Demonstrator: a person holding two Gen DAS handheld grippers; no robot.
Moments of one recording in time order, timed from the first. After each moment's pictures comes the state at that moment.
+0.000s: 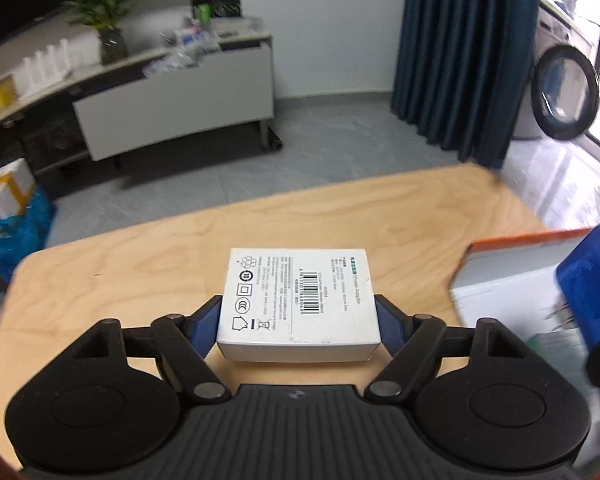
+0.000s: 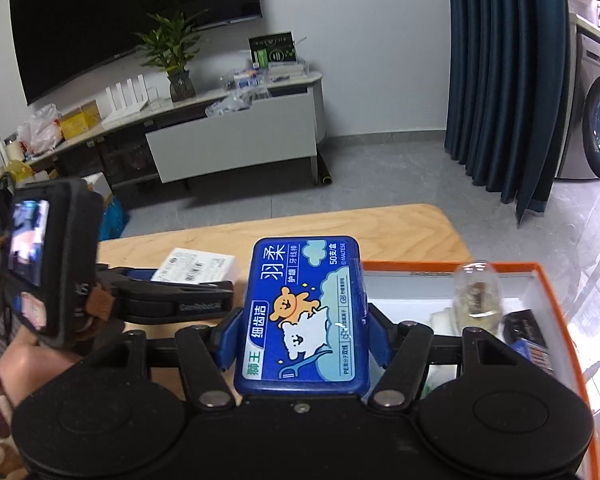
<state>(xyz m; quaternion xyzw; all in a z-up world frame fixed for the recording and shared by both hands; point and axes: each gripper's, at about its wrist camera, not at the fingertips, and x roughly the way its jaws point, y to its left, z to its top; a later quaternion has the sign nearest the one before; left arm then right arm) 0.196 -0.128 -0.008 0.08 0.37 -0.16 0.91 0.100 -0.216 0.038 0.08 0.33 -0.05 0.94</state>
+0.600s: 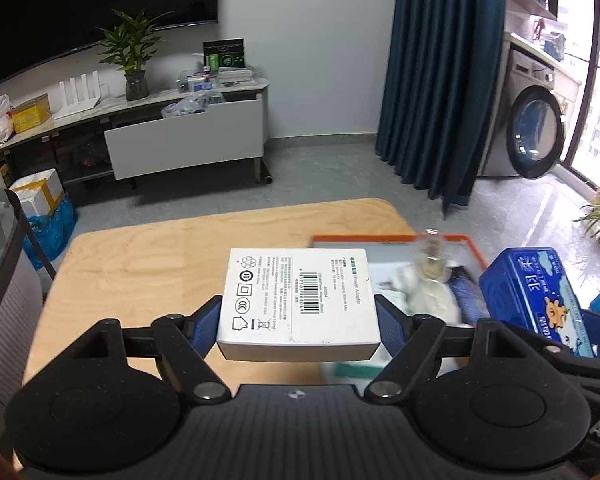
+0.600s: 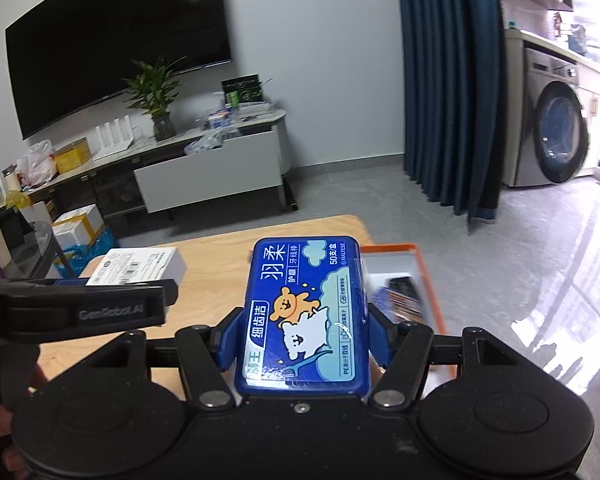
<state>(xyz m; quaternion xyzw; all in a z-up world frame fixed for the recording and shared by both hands) 0.030 -0.171 0.076 0.05 0.33 -0.16 0.93 -0.053 -0.256 0.086 0.09 0.29 -0.09 0.95</state>
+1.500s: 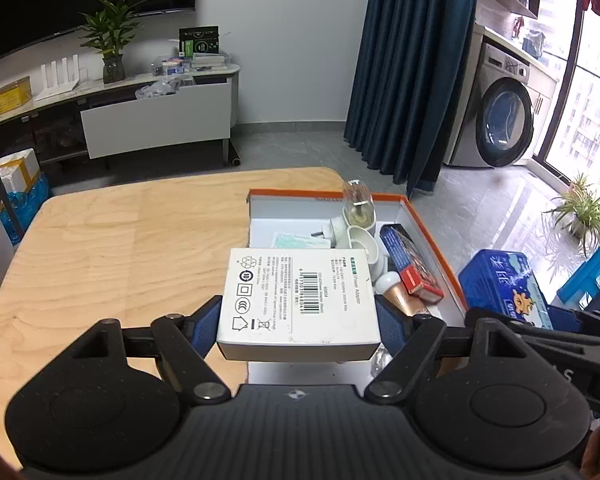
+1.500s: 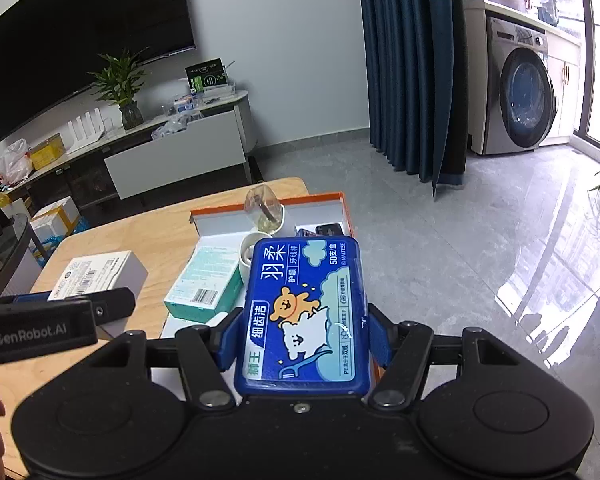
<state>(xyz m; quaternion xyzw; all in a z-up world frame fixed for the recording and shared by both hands) -0.020 -0.198 0.043 0.03 0.34 -0.19 0.92 -0.102 -0.309 0.054 0.11 0.31 -0.12 0.94</state>
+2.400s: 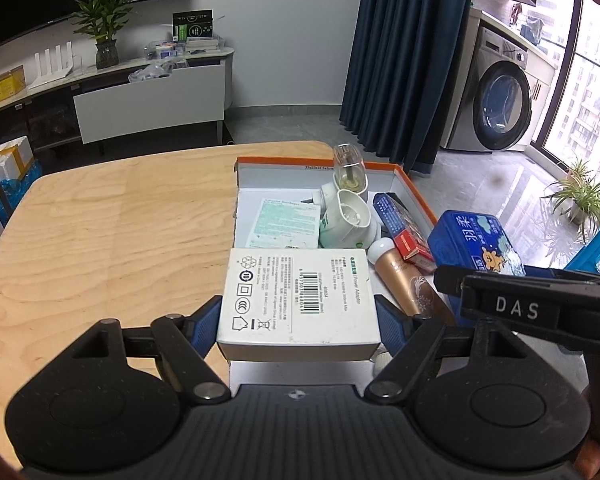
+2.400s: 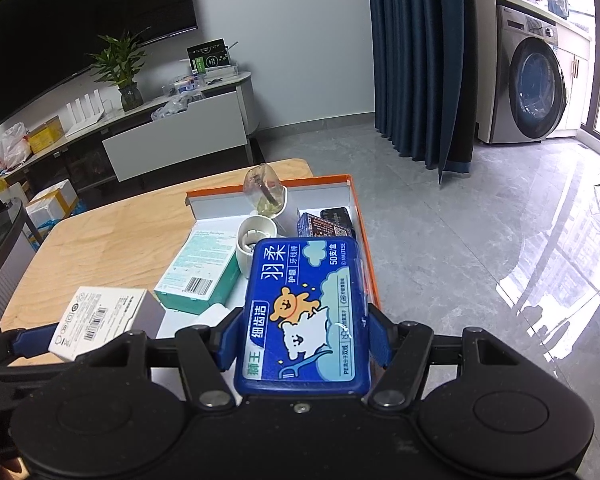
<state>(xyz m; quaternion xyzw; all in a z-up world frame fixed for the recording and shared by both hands) -0.030 -0.207 0.017 0.04 0.35 -0.19 0.92 -0.079 -0.311 0.039 0.10 0.34 -0.11 0.93</state>
